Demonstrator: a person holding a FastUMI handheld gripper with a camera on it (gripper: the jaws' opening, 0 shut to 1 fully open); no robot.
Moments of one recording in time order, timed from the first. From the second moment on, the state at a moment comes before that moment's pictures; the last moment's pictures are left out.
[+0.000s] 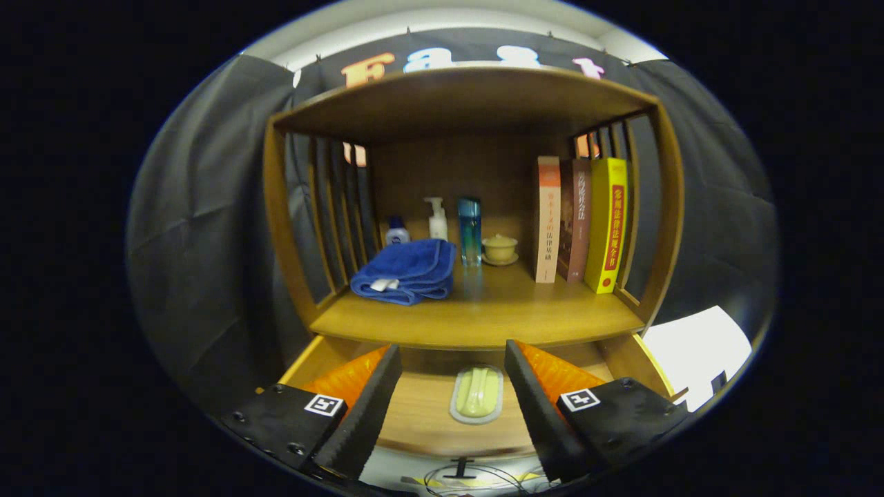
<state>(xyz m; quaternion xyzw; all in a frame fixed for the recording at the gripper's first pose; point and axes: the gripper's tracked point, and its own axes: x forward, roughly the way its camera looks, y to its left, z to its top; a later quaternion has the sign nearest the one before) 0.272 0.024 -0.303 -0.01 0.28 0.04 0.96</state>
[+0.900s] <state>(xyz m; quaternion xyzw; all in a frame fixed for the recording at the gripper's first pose) 0.281 0.002 -0.514 -0.05 0.52 -0.01 0.85</state>
